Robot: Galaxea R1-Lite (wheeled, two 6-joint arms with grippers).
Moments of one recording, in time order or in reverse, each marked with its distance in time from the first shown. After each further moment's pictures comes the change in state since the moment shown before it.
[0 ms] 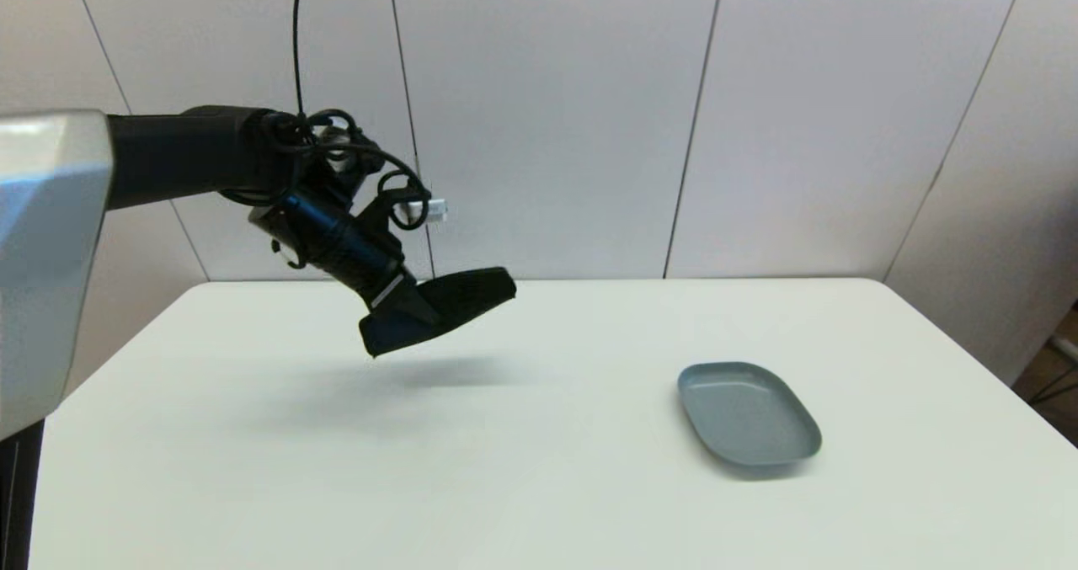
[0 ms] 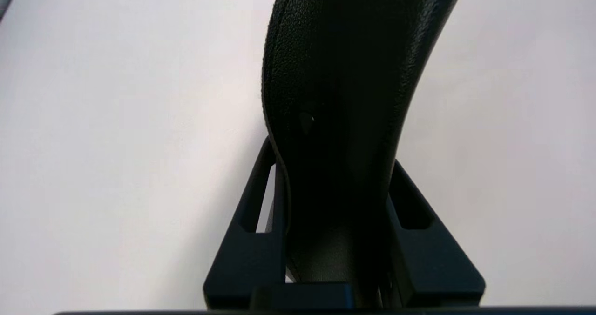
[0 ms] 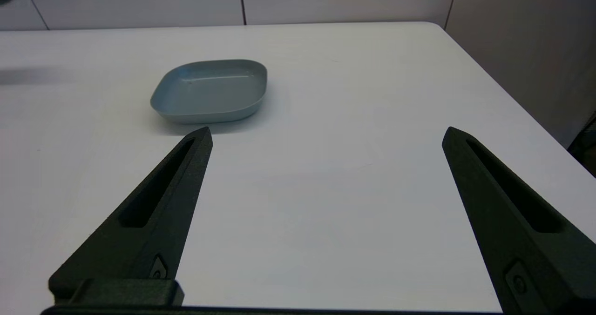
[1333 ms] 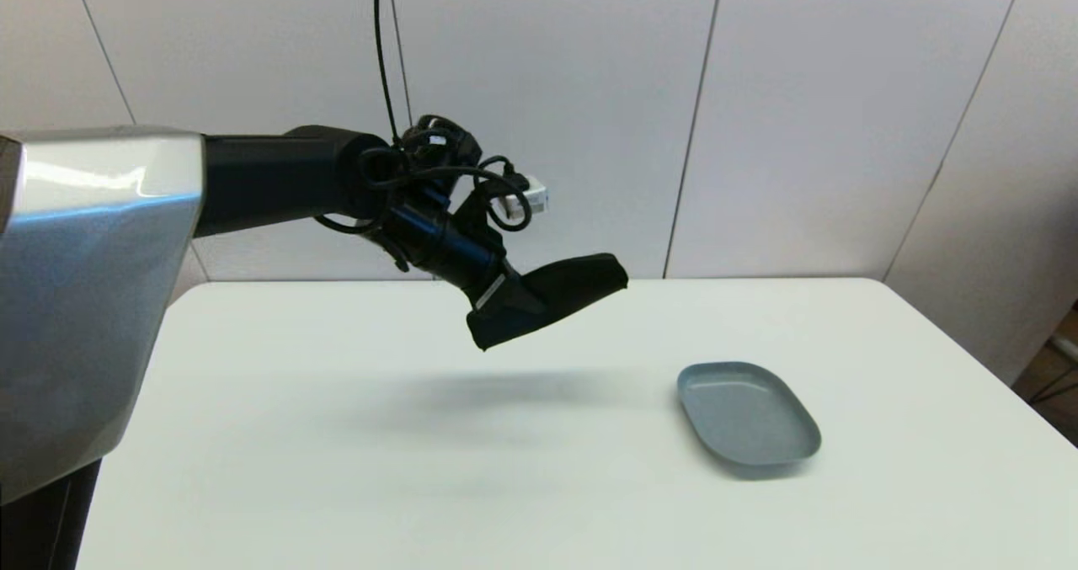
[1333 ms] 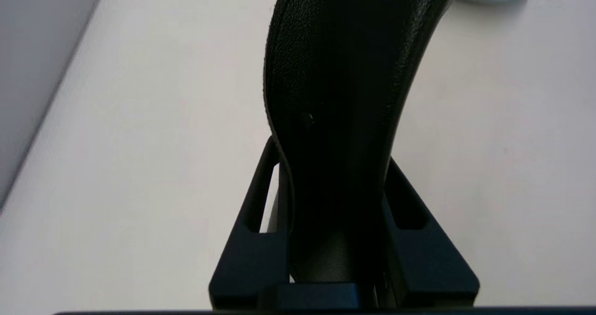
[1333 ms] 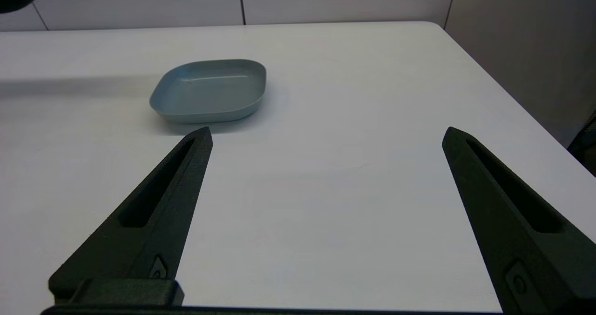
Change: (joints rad) left arm -0.210 0.042 -0.010 -0.266 -0.086 -0.050; right arm 0.000 0.000 0.000 0.000 0.000 0.000
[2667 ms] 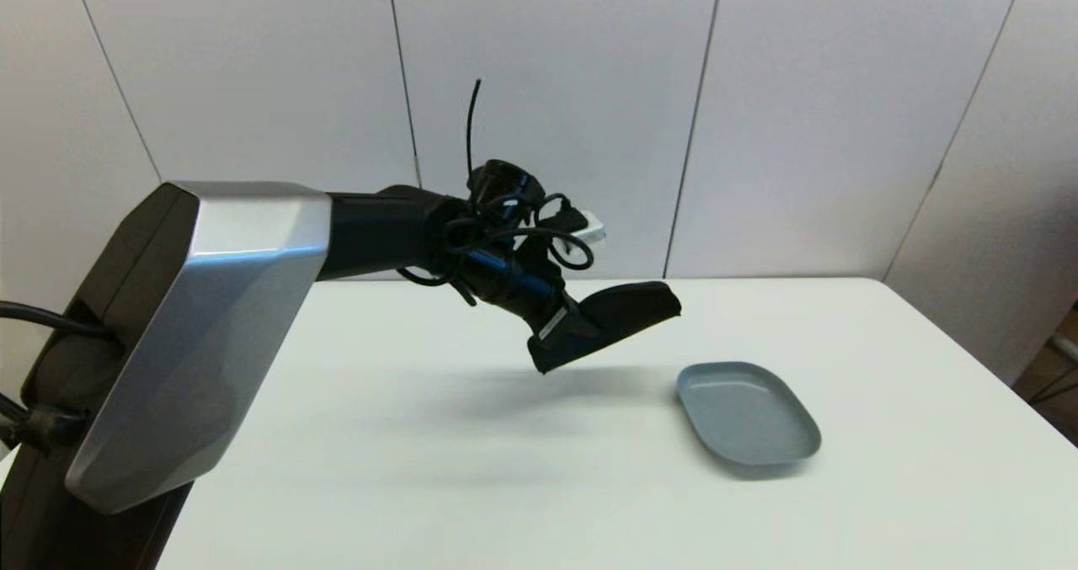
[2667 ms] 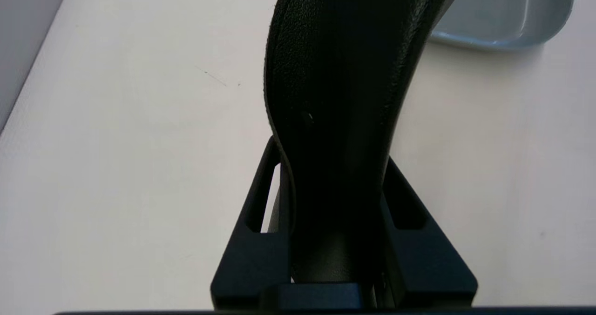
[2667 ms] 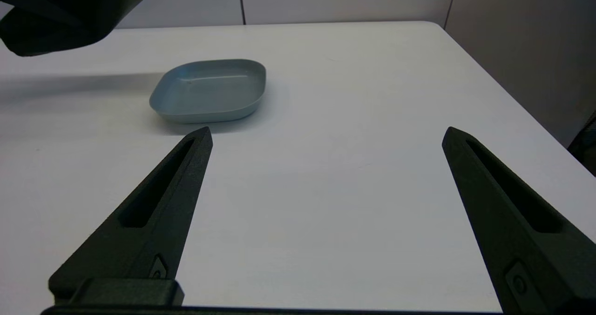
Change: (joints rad) left arm -0.102 0.126 0.000 -0.200 0.003 -0.077; right arm 0.000 0.000 0.000 0.000 0.000 0.000
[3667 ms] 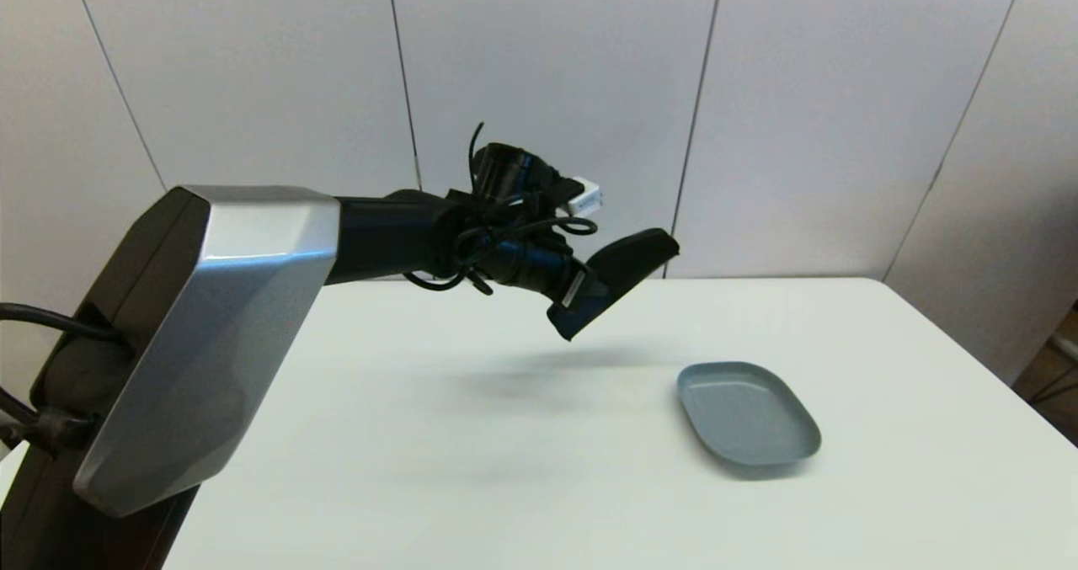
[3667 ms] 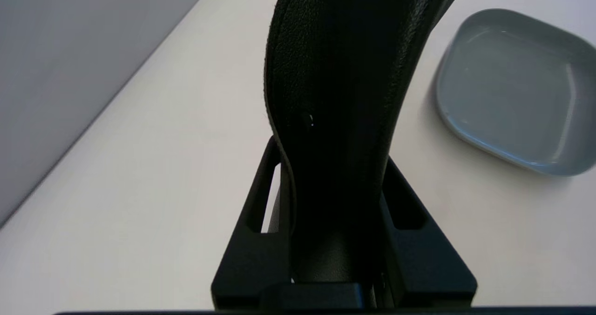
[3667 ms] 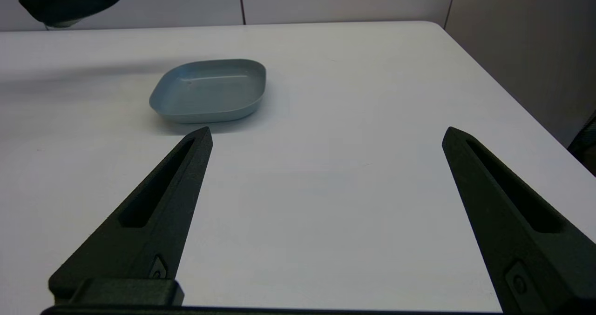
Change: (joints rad) left arm -0.014 0.011 0.000 -0.221 0.130 -0.253; right arm 0.000 0.000 0.000 0.000 -0.001 0.000
